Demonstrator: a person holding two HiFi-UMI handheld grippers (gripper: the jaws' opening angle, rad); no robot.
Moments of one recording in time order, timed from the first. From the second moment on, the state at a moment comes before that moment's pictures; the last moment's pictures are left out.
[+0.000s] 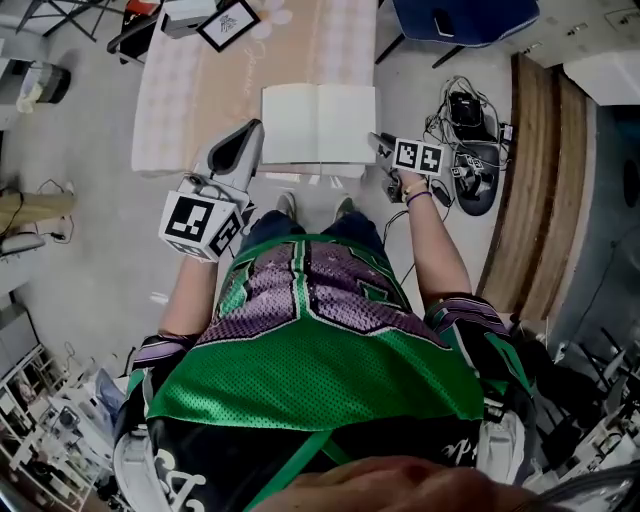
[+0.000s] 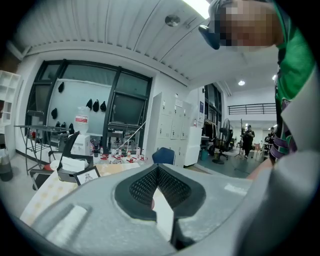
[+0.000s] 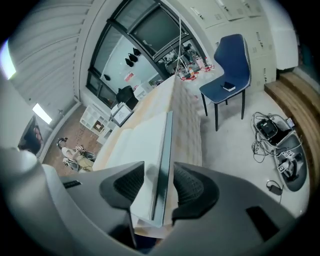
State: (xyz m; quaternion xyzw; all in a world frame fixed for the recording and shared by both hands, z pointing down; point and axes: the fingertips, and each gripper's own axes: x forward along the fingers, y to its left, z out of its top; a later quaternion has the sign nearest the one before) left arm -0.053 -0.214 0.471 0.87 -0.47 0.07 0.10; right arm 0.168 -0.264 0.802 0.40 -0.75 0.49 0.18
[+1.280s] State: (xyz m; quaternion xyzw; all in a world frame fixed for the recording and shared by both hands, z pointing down) left arm -0.107 -0.205 0.466 0.85 -0.52 0.04 0.11; right arm 0.151 -0.250 0.763 0.35 -0.80 0.42 0.24
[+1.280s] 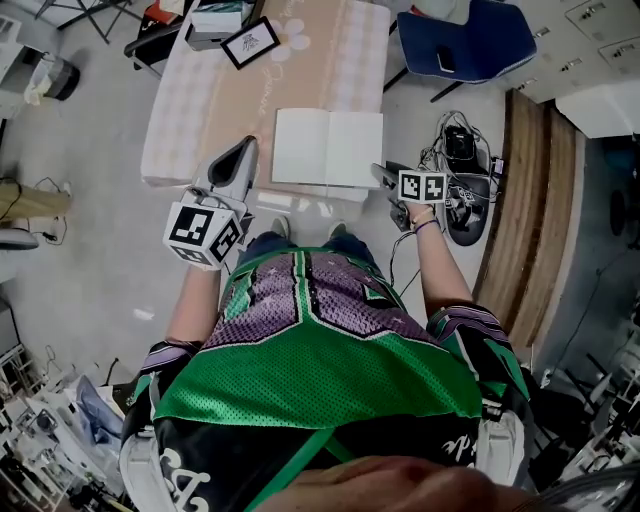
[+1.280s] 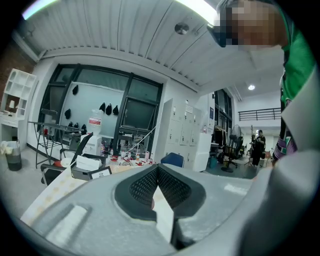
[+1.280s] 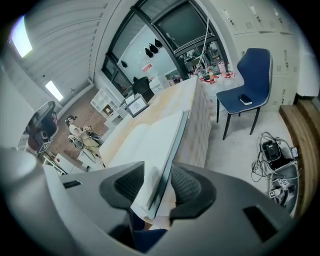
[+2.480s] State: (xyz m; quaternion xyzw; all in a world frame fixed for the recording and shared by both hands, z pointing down) left arm -0.123 -0.208 0.447 0.85 -0.52 0.02 0.09; right arm 0.093 -0.241 0.682 0.26 -0.87 0.34 0.25
